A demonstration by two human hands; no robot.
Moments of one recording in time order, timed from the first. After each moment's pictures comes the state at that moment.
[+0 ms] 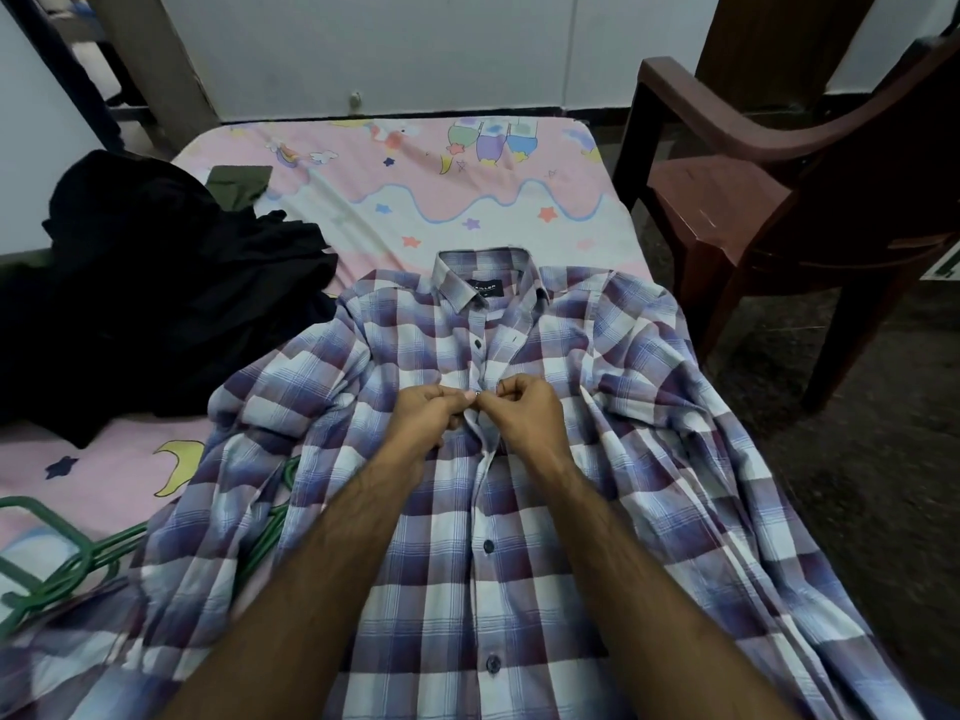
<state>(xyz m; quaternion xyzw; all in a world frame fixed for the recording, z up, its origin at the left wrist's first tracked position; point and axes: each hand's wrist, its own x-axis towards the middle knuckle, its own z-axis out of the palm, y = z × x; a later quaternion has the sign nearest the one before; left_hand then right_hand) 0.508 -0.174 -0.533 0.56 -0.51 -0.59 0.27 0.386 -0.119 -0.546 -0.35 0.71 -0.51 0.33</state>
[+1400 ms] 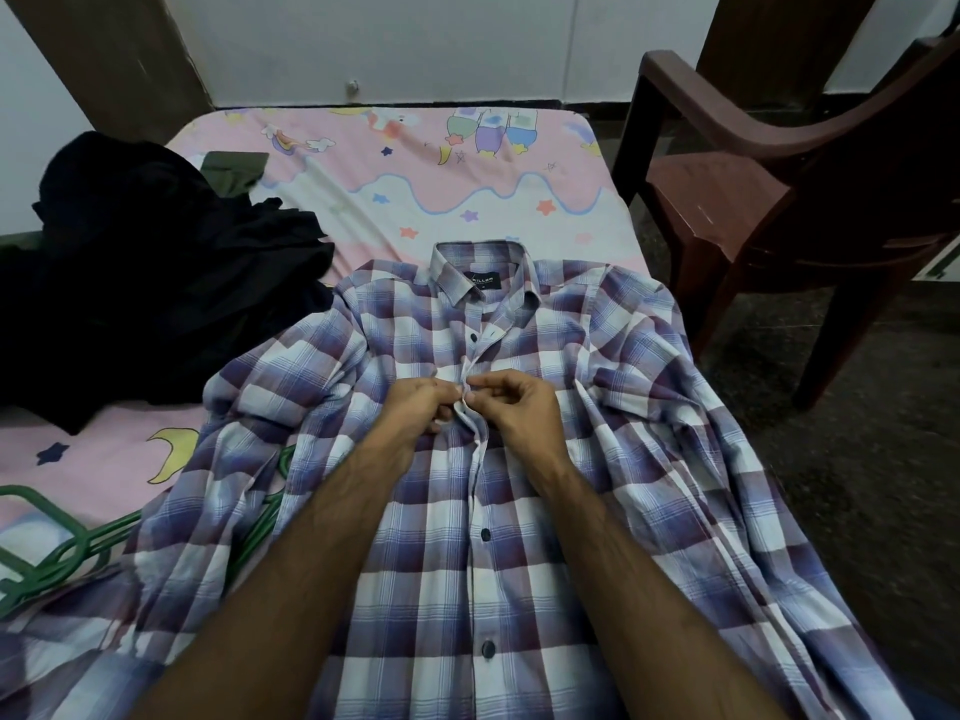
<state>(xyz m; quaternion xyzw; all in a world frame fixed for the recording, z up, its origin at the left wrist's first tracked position) 0.515 -0.181 -0.532 0.55 -0.49 -0.63 0.26 0.385 -0.111 -0.556 -0.37 0.61 -0.58 0.39</state>
